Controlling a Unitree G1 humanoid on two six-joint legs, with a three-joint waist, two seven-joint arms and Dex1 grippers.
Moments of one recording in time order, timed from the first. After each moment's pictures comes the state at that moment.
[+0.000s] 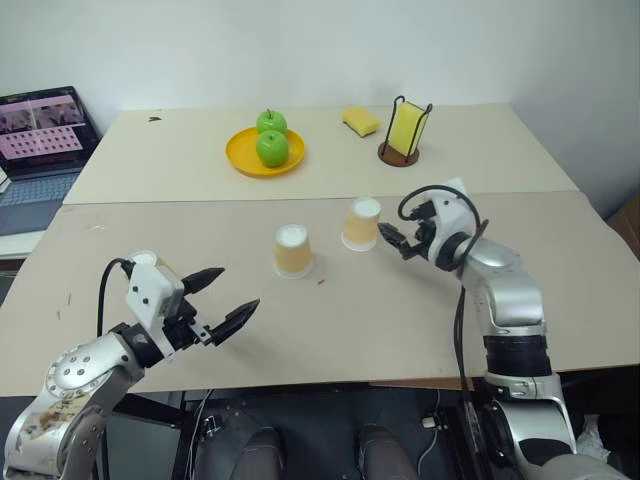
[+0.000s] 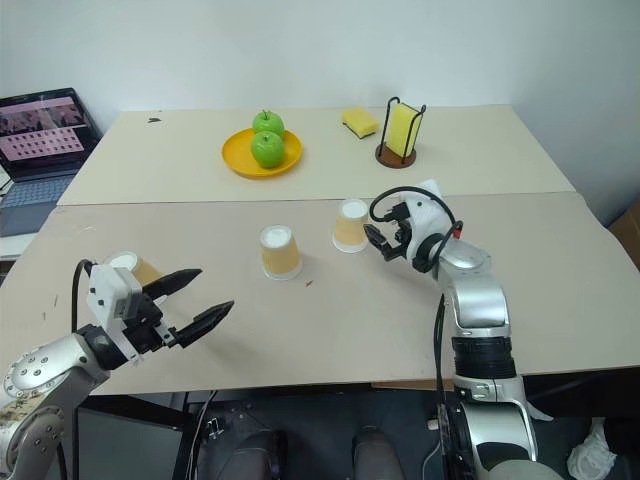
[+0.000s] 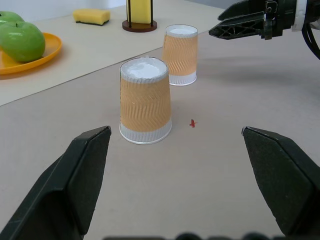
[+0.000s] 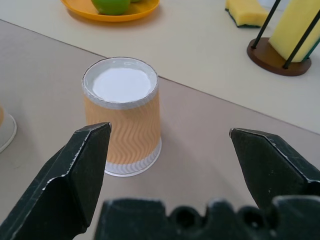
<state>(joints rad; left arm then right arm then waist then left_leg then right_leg) 0.16 0.63 0.30 -0.62 -0.62 0.49 -0.66 -0.63 -0.31 -0.09 0.02 0.06 0.64 0.52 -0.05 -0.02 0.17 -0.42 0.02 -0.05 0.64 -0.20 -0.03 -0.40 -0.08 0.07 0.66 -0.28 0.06</state>
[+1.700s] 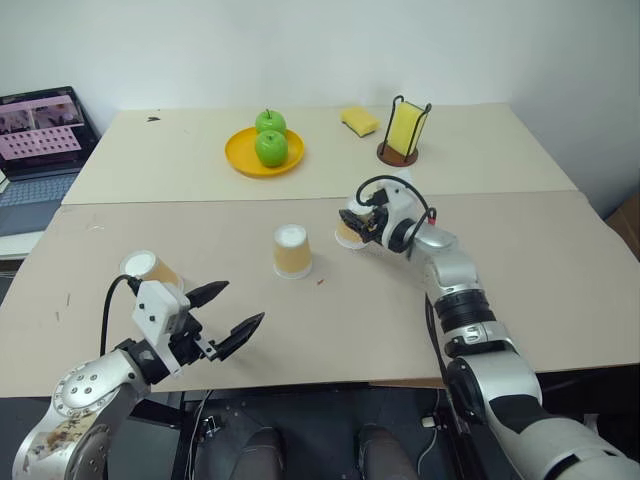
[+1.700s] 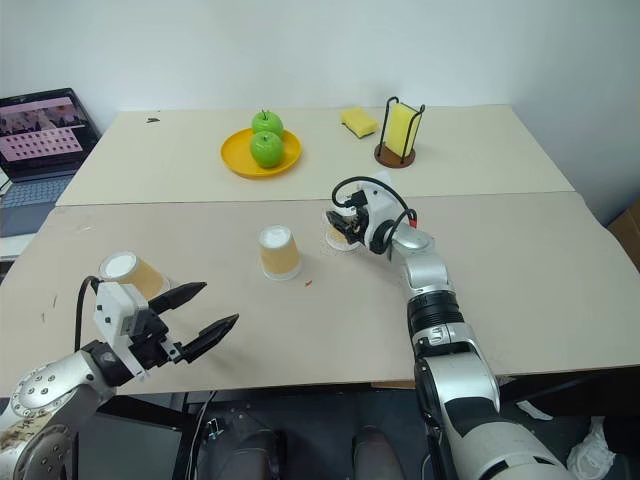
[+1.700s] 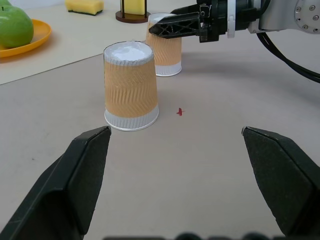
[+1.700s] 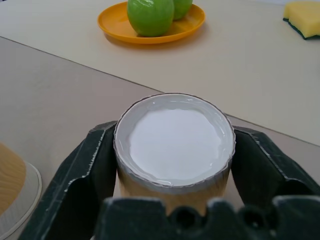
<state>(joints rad) 0.22 0.60 0.28 -0.65 -0.59 0.46 -0.64 -0.90 -0.19 -0.03 0.63 0.10 0.26 0.50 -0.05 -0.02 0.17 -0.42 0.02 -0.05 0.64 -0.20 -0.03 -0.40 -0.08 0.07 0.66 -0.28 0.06</state>
